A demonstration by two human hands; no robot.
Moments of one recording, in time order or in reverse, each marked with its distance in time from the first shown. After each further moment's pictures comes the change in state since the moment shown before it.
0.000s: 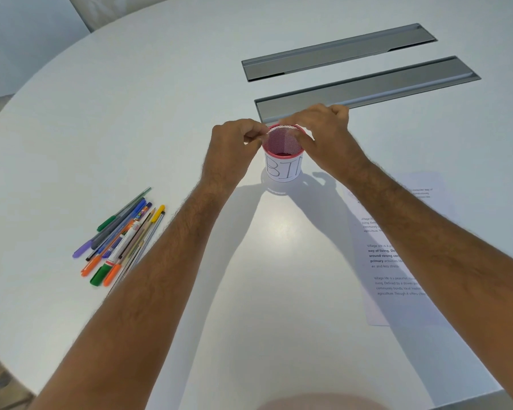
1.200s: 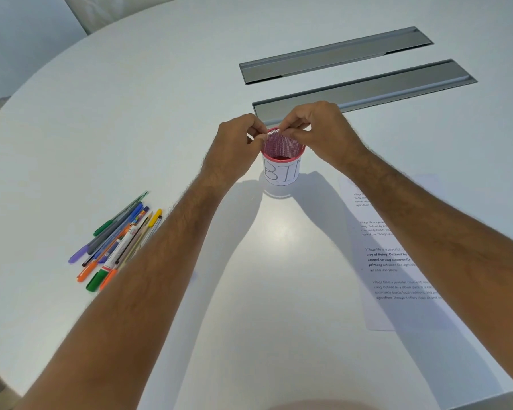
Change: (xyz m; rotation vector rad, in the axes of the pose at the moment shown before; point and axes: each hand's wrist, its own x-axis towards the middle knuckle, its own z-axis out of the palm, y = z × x) left_hand 0.018 0.004 0.004 0.082 -0.096 -0.041; right_hand 0.025 0.000 -0.011 0.183 -0.129 0.127
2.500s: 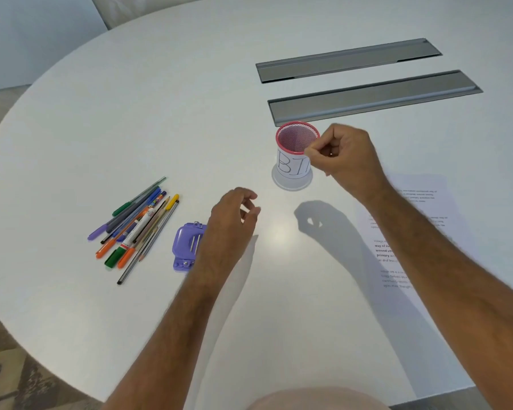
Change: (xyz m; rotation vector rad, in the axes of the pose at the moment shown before) left_hand -0.169 -0.020 -0.006 -0.154 0.037 -0.223; right_hand -0.079 -0.025 0.012 0.465 0.157 0.089
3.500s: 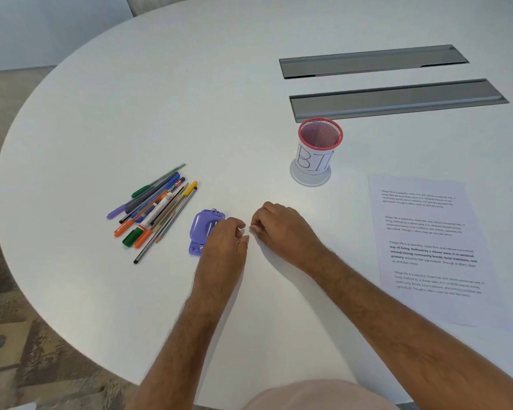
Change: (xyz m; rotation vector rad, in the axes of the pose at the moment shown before) left_hand -0.053 -0.041 -0.009 0.109 -0.004 -0.301; right_hand -0.089 0.017 0.138 -0.663 -0.419 -0.270
